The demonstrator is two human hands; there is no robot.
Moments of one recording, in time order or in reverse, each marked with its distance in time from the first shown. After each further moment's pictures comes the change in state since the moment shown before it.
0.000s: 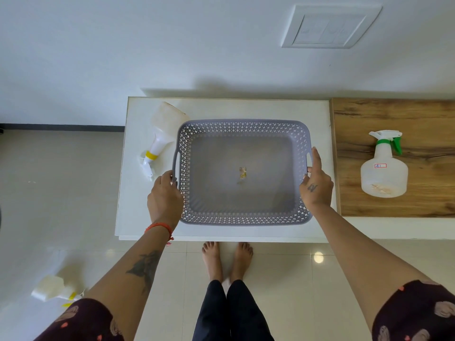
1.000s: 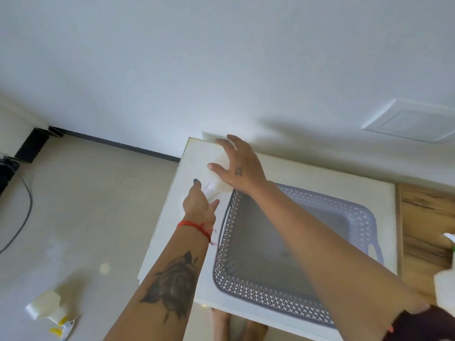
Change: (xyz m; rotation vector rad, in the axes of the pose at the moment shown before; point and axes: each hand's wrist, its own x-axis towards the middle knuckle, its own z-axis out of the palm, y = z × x) left_hand 0.117 0.027 -0.041 -1.463 0.005 -1.074; right_hand 0.058 -0.312 0.089 0.056 -0.384 -0.750
